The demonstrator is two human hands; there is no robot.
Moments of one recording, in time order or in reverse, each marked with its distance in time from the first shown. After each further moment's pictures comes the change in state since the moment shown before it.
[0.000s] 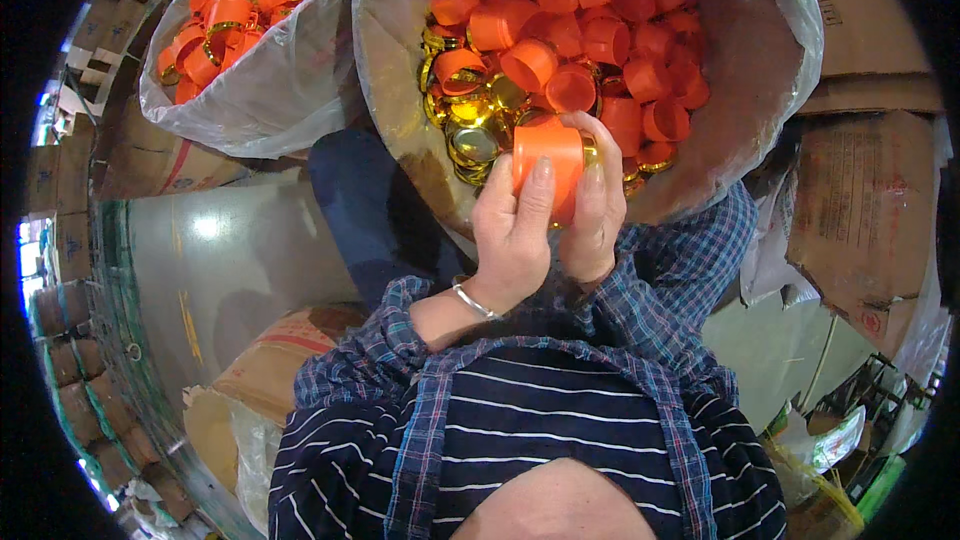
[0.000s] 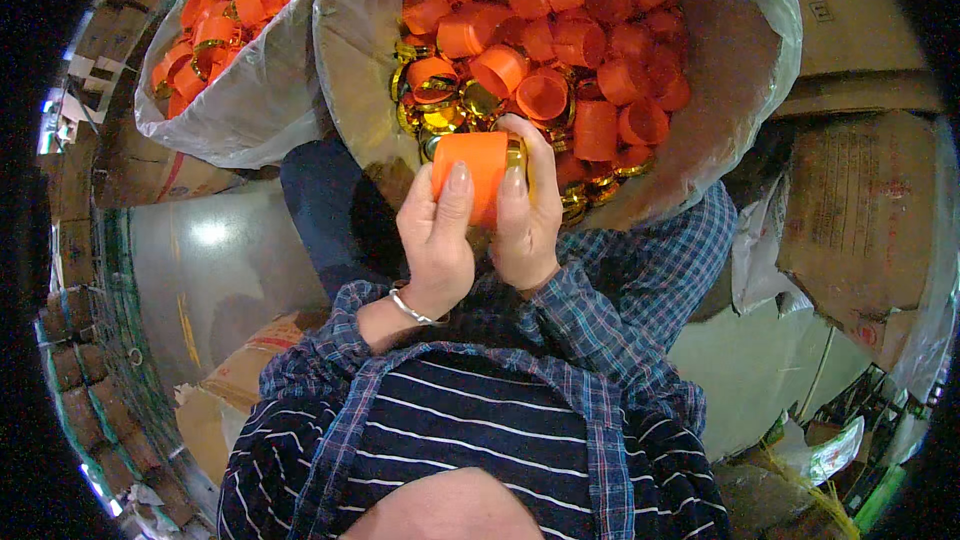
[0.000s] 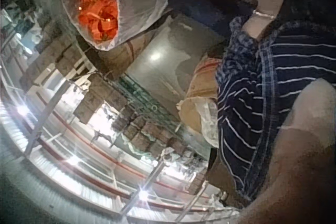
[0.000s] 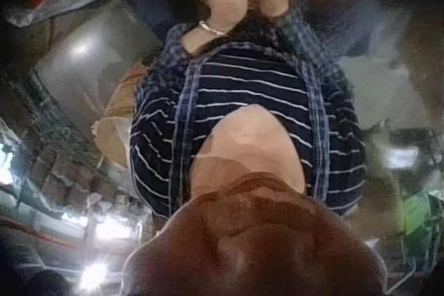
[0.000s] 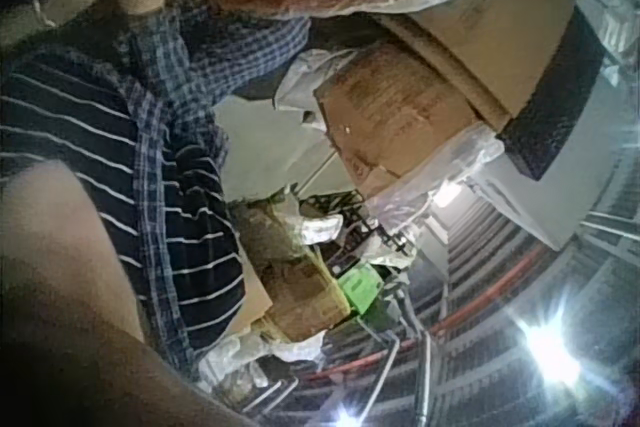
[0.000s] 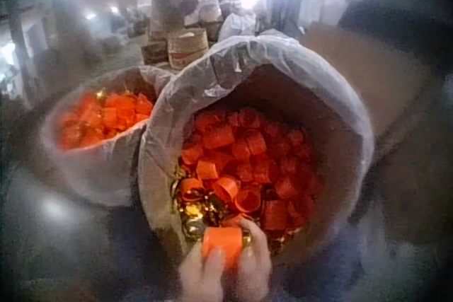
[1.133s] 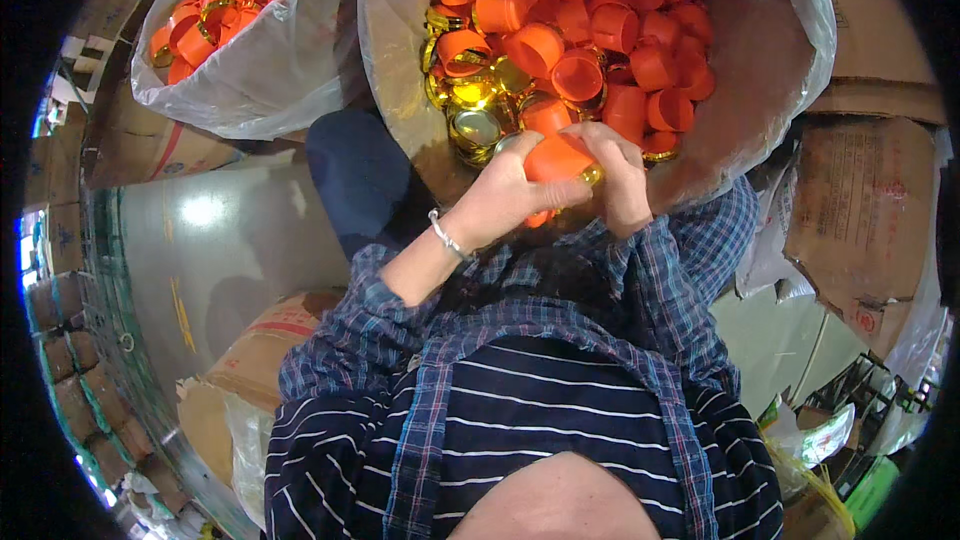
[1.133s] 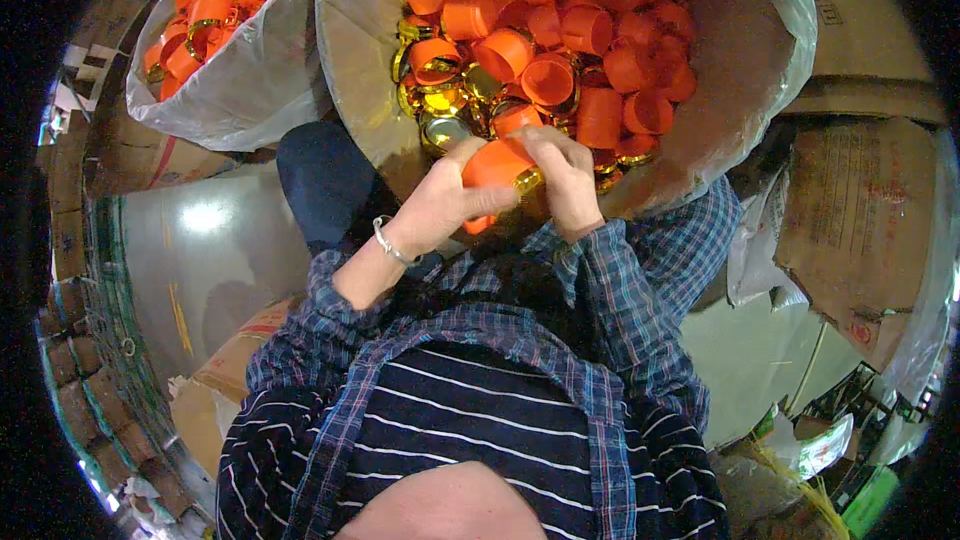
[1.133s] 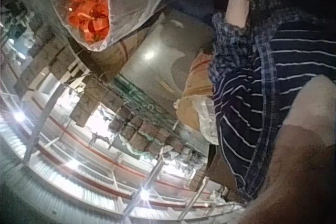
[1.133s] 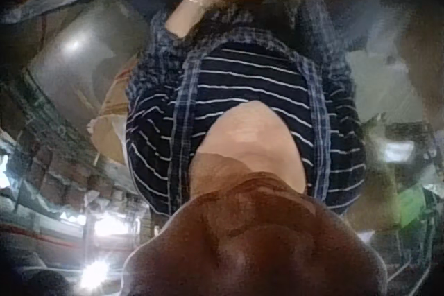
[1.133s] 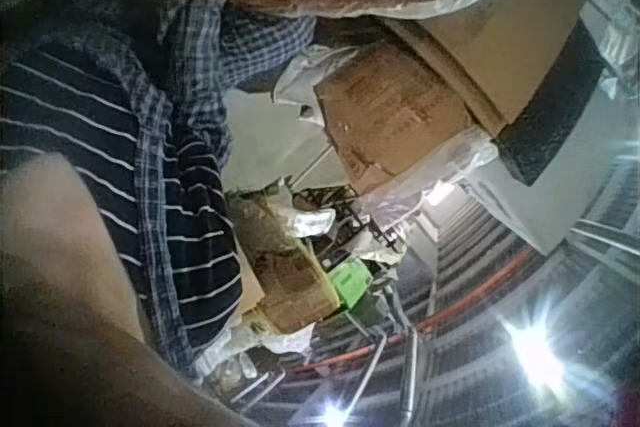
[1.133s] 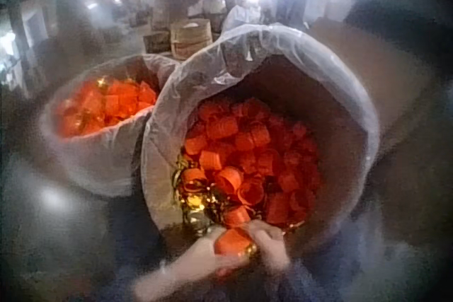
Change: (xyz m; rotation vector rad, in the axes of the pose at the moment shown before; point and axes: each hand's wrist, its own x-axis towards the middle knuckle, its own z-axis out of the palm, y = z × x) left_hand 0.042 -0.032 -0.047 0.079 -0.510 -0.438; right_hand 0.027 0.036 -0.040 0.049 -0.152 0.529
